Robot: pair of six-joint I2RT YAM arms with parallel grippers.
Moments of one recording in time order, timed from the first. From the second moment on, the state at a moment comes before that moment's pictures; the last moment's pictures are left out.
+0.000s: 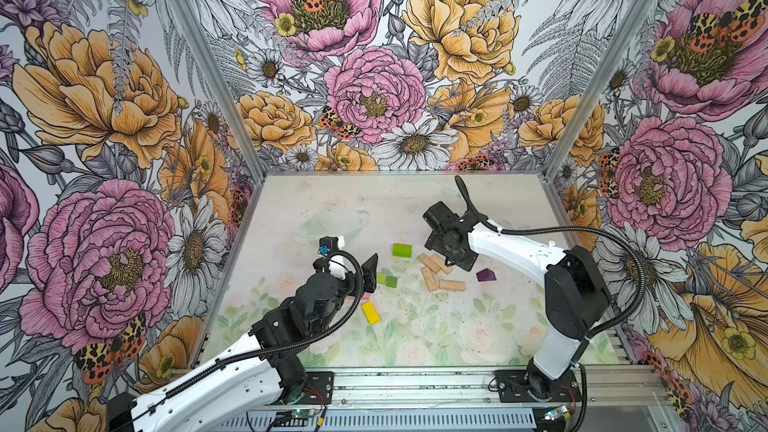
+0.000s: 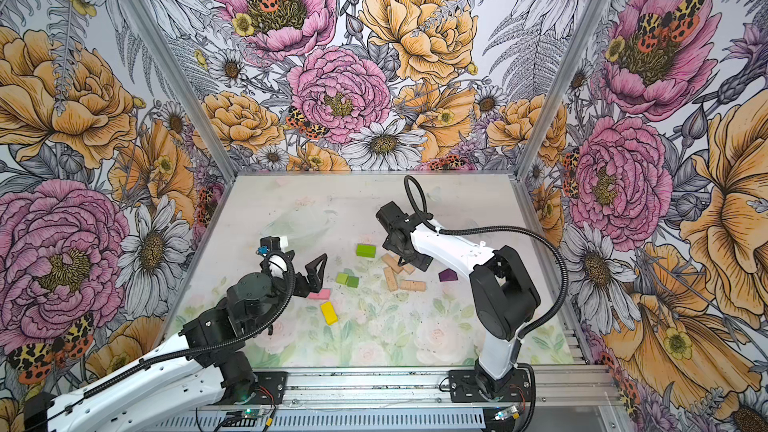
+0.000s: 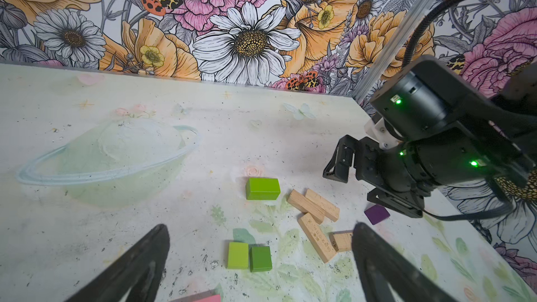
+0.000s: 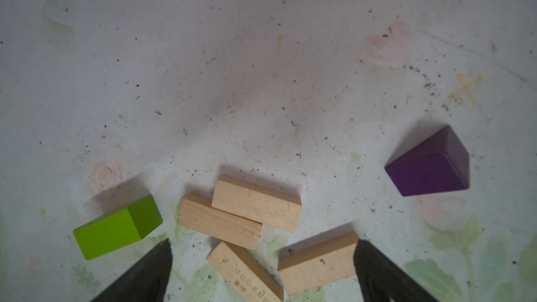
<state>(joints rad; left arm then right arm) -0.92 0.64 0.54 -0.17 -0.53 -0.45 0.62 1.79 1.36 -0.91 0.24 1.17</state>
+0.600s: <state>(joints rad) -0.92 0.60 0.52 -0.19 -0.52 -0.43 0.60 1.98 1.43 -0.91 0.14 1.19</state>
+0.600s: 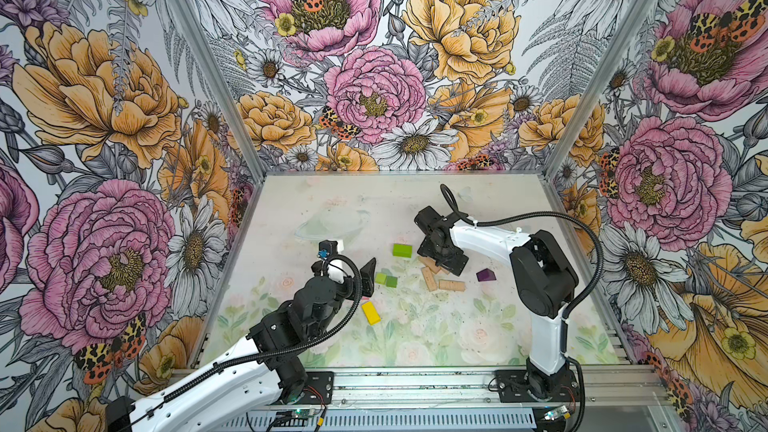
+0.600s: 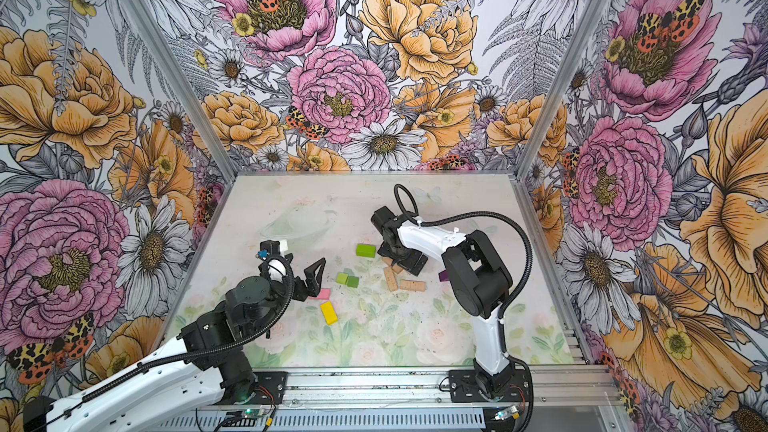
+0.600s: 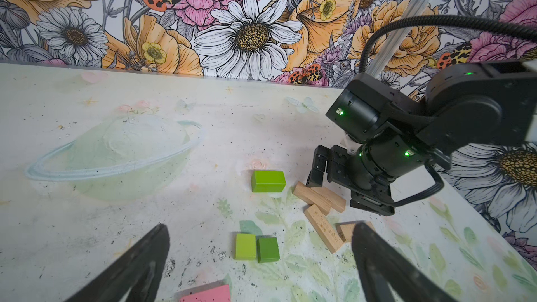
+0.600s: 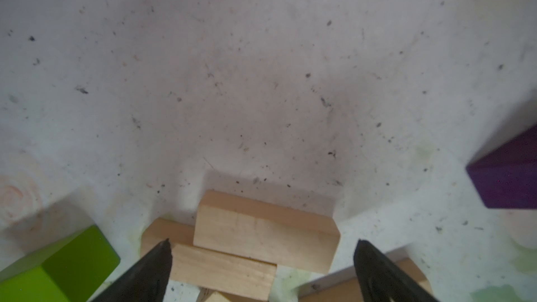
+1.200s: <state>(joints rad) -0.92 0.58 0.51 -0.20 -0.53 -0.43 0.56 2.03 1.44 -0.89 0.10 1.19</state>
